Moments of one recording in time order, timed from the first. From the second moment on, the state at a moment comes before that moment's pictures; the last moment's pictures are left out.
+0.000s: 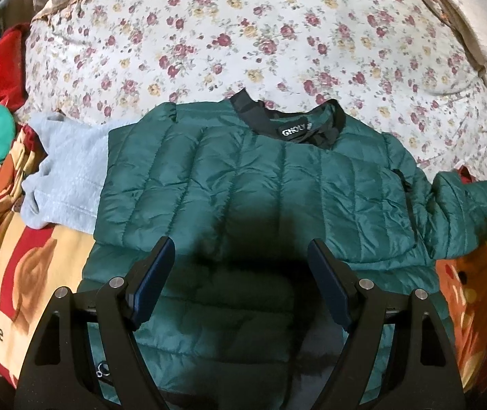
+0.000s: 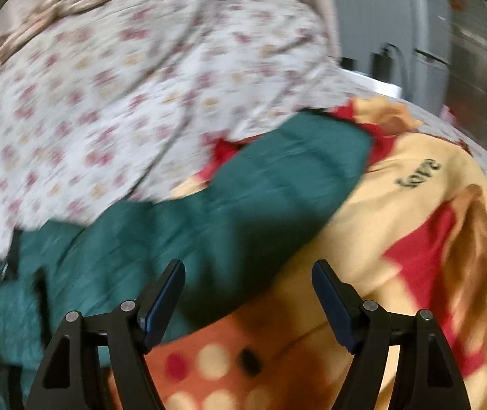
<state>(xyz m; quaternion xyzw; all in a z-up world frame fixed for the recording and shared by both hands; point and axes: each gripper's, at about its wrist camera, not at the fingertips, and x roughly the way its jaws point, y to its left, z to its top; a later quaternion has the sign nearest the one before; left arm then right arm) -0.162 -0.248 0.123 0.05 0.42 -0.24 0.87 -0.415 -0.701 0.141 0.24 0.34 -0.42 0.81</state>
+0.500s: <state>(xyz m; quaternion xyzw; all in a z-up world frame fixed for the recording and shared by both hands) -0.145 -0.244 0.111 0.05 0.43 -0.22 0.87 -0.408 -0.792 0.116 0.29 0.30 -0.45 0.79</state>
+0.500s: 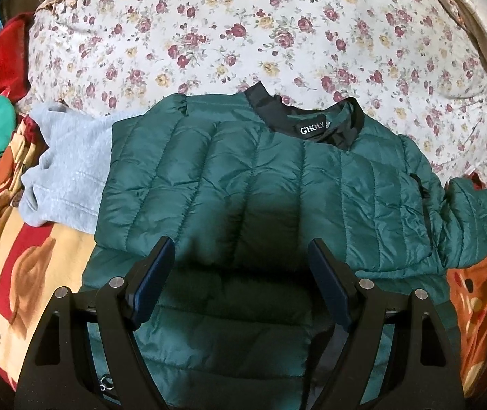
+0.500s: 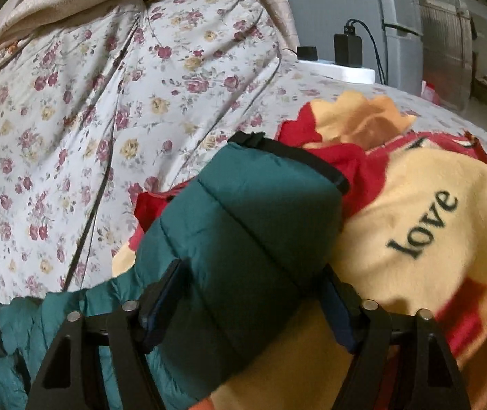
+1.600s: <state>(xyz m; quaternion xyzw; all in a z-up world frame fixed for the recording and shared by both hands) -0.139 -0.193 0.132 0.01 0.42 -0.20 0.89 -0.312 -0.574 0.191 0.30 0.29 -0.09 0.90</state>
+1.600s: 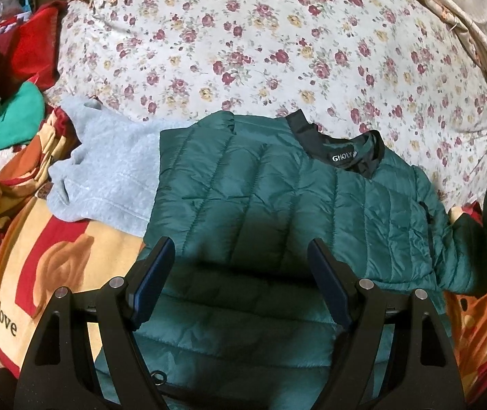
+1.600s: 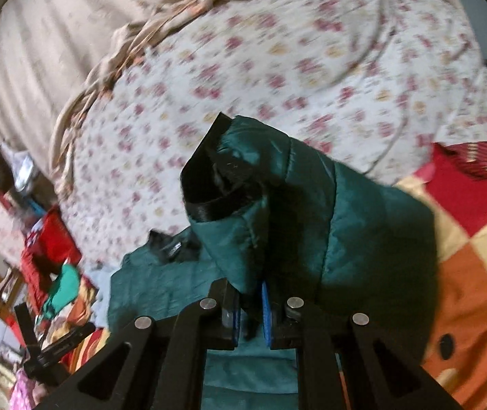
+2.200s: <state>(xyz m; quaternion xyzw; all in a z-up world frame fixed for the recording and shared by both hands) -0.128 -0.172 0.124 -0.01 0.43 -0.19 0.88 -0.183 -0.446 0.132 0.29 0.39 0.04 0.87</state>
